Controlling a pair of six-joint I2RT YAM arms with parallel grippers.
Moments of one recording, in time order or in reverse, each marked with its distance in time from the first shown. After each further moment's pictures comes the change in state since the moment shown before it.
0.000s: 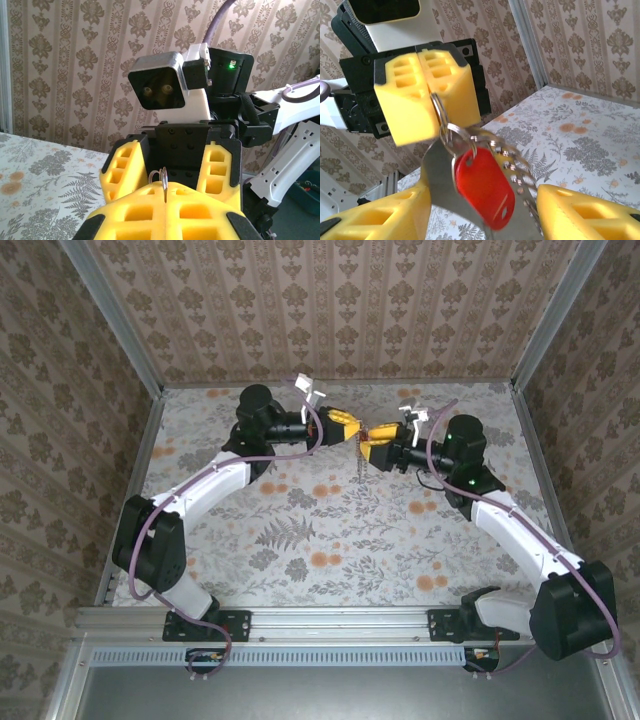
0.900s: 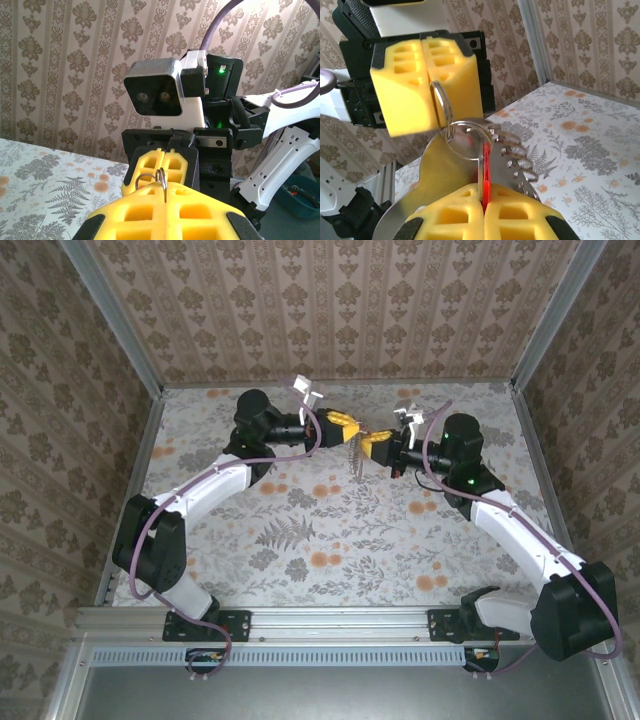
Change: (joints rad) left arm 0.003 0.000 -0.038 0.138 0.018 -0.121; right arm 0.022 -0.005 0.014 -0.066 -0.003 -0.071
